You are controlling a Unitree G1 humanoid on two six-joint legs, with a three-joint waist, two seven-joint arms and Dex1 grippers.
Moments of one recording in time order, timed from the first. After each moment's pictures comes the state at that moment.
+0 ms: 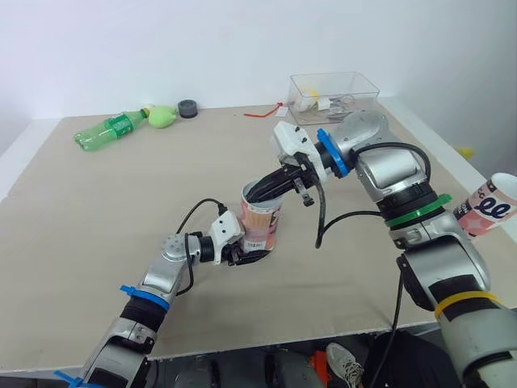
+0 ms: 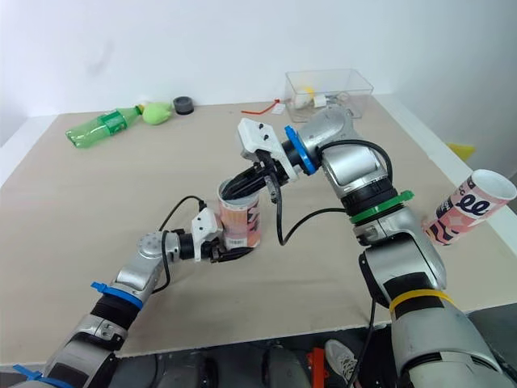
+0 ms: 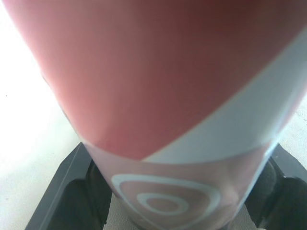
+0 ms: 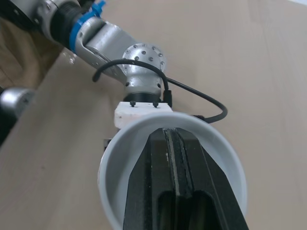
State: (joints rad) left arm -0.47 0.25 -0.23 0.38 -0.11 -0.04 -0.99; right arm -1.18 -0.53 0.39 0.40 0.27 0.34 1.57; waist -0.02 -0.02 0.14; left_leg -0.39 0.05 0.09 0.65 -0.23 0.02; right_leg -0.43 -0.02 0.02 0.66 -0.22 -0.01
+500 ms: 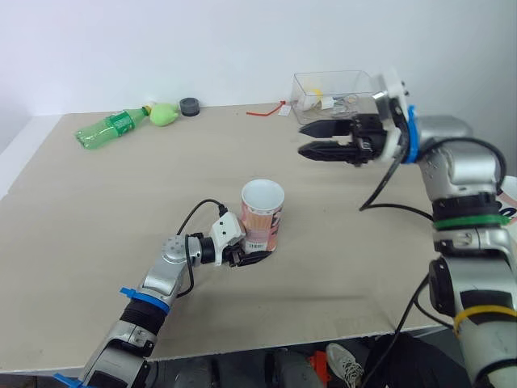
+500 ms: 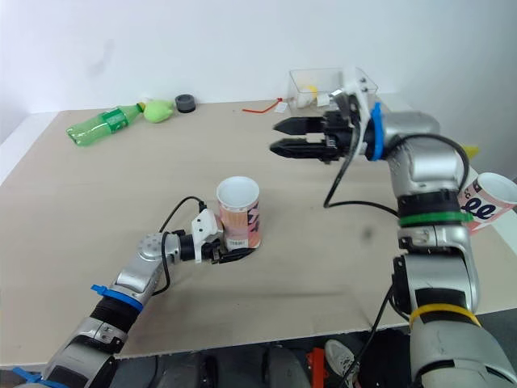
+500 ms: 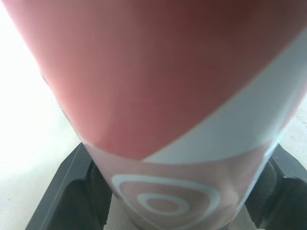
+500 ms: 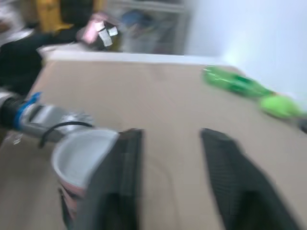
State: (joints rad) left arm -0.45 0.25 -0.23 0.34 -0.13 -0.03 -0.99; right arm -0.97 -0.66 -0.02 0.42 0.42 0.37 1.41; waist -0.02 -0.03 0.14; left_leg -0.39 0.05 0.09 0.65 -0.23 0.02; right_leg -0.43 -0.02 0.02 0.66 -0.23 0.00
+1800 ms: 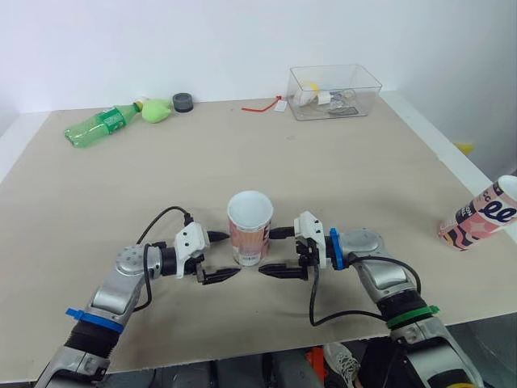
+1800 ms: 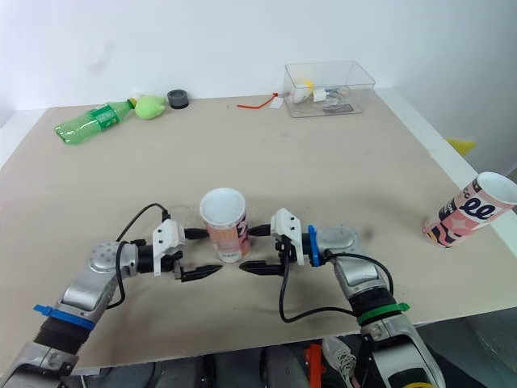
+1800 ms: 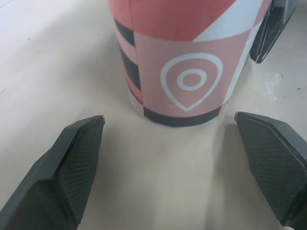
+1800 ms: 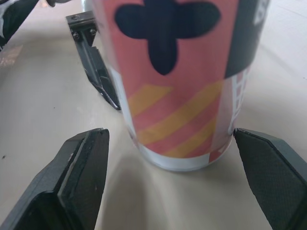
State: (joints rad) left arm -0.26 0.50 -0.16 0.08 -0.23 0.05 -1.06; right arm -0.50 -0.41 0.24 0.30 0.23 0.07 1.26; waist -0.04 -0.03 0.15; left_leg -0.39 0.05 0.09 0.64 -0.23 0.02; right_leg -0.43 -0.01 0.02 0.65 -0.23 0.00
